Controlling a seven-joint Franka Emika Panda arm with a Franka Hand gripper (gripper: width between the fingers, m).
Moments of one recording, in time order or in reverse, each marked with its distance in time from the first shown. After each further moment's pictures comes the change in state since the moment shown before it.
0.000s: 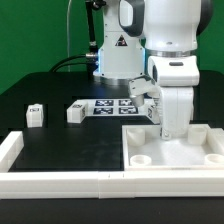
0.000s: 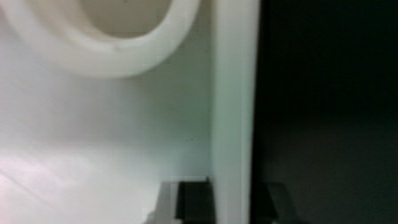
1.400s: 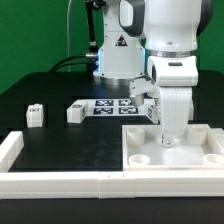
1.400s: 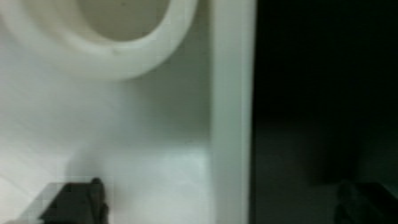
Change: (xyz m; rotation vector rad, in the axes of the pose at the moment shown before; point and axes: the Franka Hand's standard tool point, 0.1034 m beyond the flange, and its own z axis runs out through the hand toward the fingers) arm -0.001 0.000 -0.001 -0.001 -0.001 0.022
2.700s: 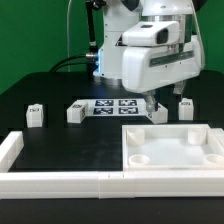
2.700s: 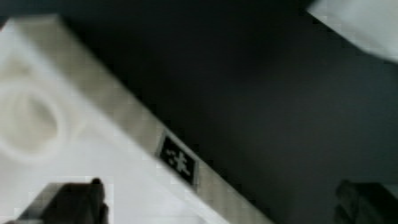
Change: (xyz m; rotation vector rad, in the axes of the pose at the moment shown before) arm 0.002 -0.030 -0.051 -0.055 0.069 0.865
